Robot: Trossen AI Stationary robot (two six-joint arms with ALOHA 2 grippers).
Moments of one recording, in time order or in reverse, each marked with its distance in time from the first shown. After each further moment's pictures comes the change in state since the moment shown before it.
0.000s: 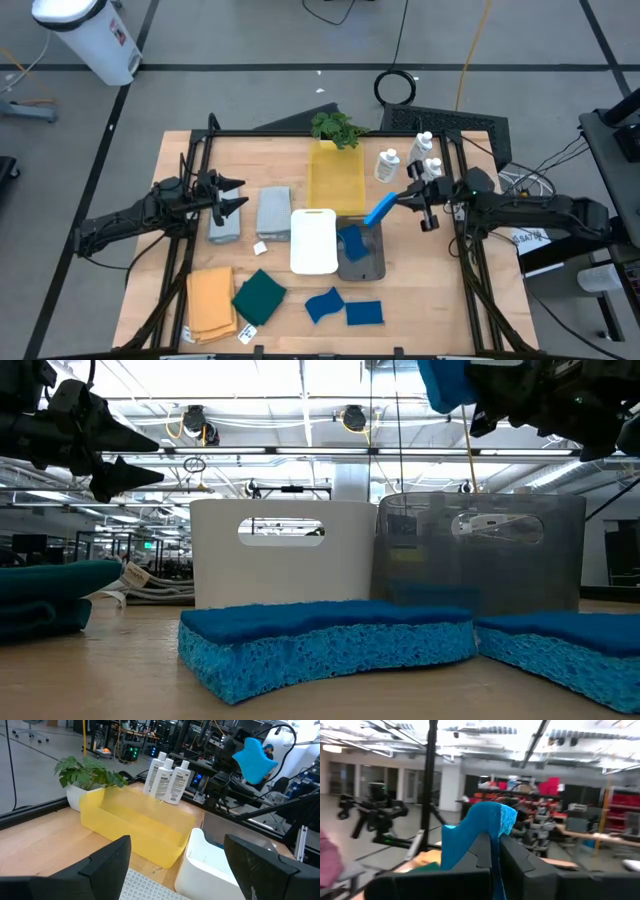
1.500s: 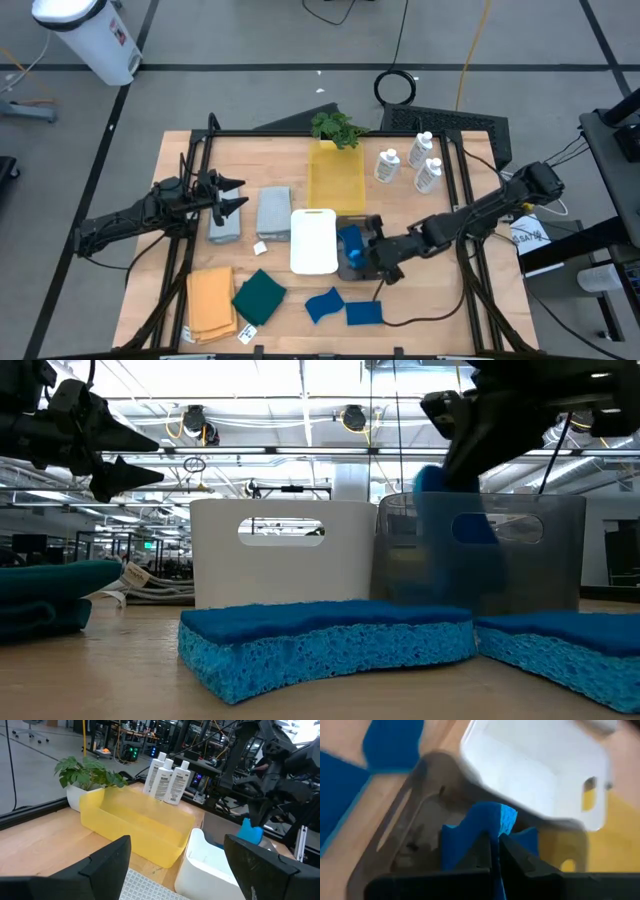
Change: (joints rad) left arm 0.000 0.000 0.000 0.000 0.000 0.000; right arm 0.714 0.697 0.723 -1.237 0.804 -0.214
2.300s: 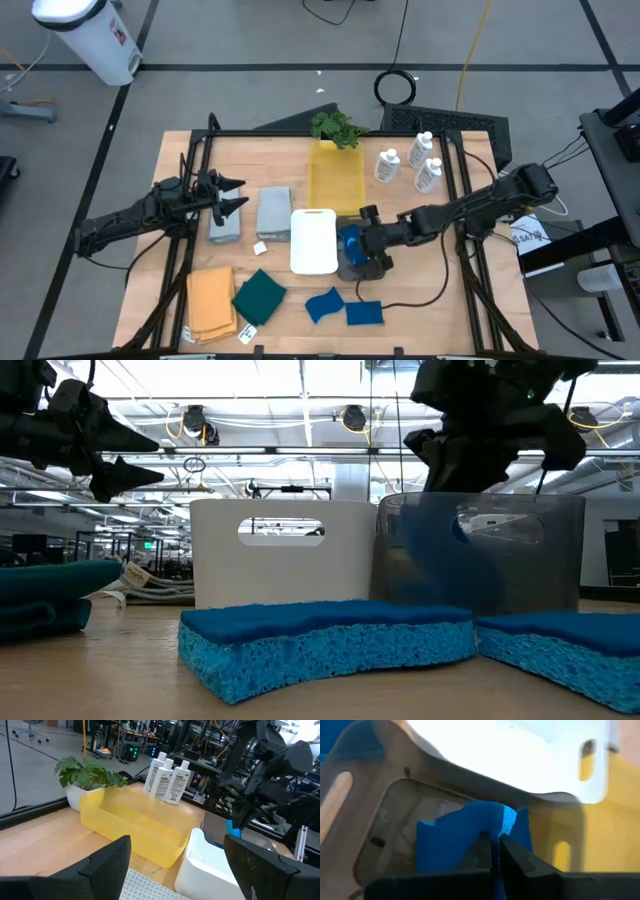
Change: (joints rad) left arm 0.000 0.000 0.000 0.000 0.000 0.000; right arm -0.139 0.060 -0.002 0.012 -0.059 0.003
